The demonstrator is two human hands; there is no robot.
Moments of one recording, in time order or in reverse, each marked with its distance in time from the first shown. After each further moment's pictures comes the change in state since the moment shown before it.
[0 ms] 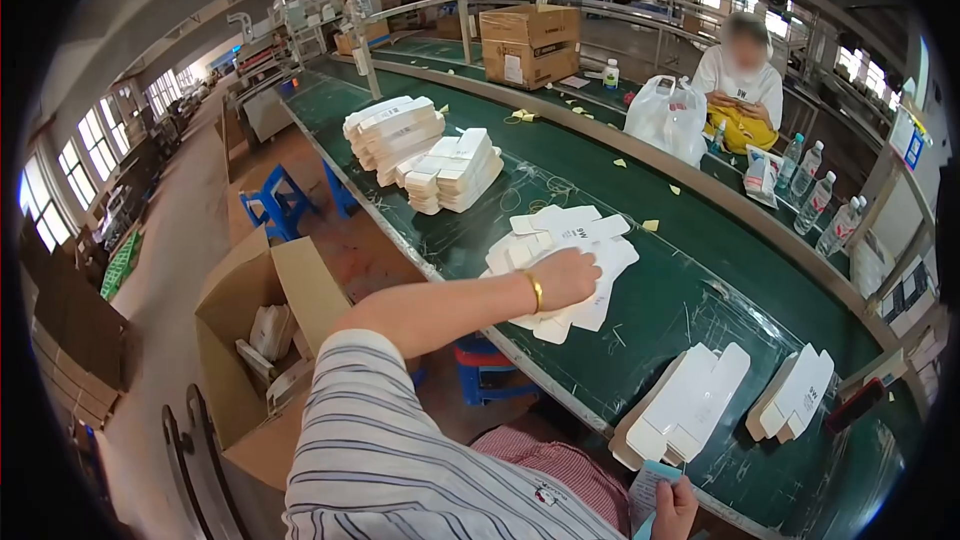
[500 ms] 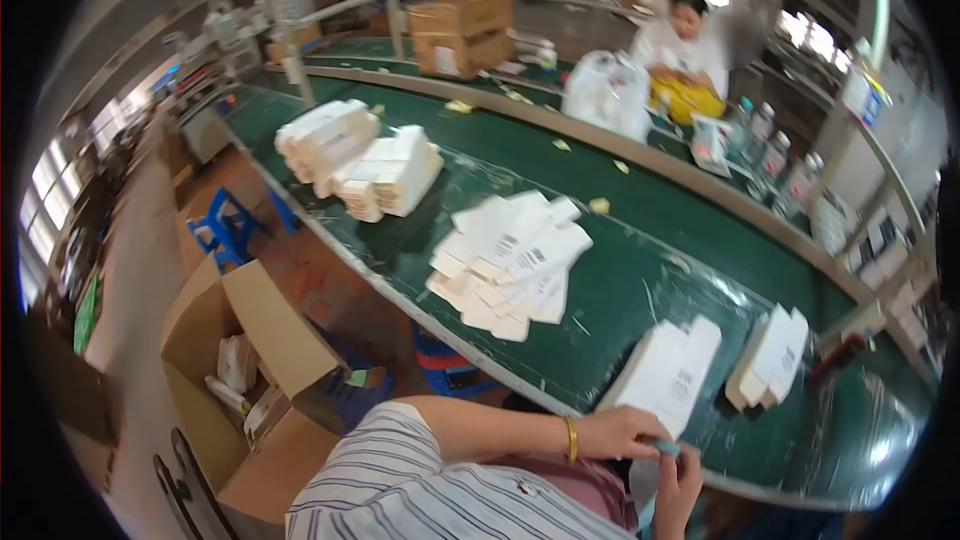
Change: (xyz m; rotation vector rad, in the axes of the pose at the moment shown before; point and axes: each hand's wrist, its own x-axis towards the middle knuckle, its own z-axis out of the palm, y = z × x) left_hand 0.053 0.218 -0.016 -1.540 0.037 0.013; right_hand 0.001 -0.006 -0.006 0.190 0.246 0.086
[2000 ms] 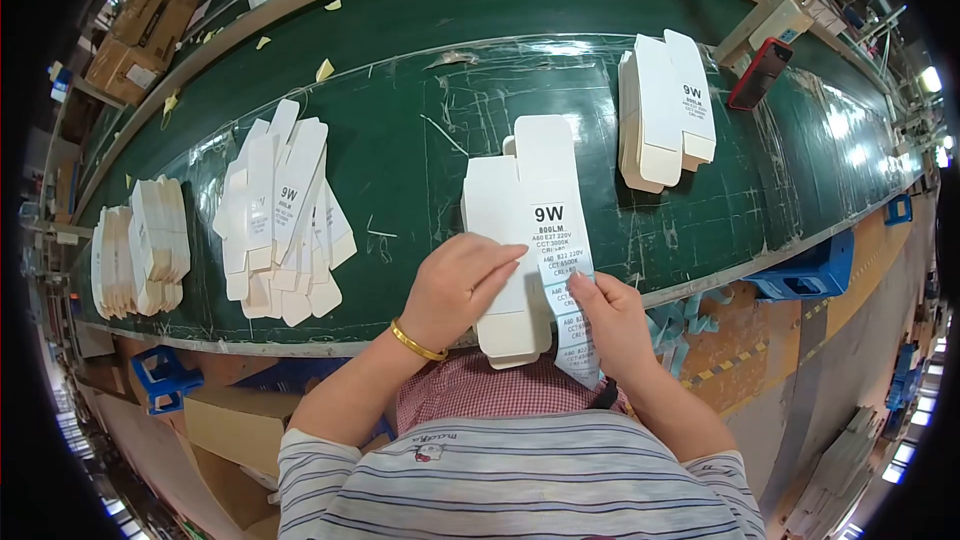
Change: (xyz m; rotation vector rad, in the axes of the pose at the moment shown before) left_hand 0.046 -0.037 -0.045 0.356 0.217 0.041; right_hand 0.058 0.002 0.013 0.393 0.075 0.585
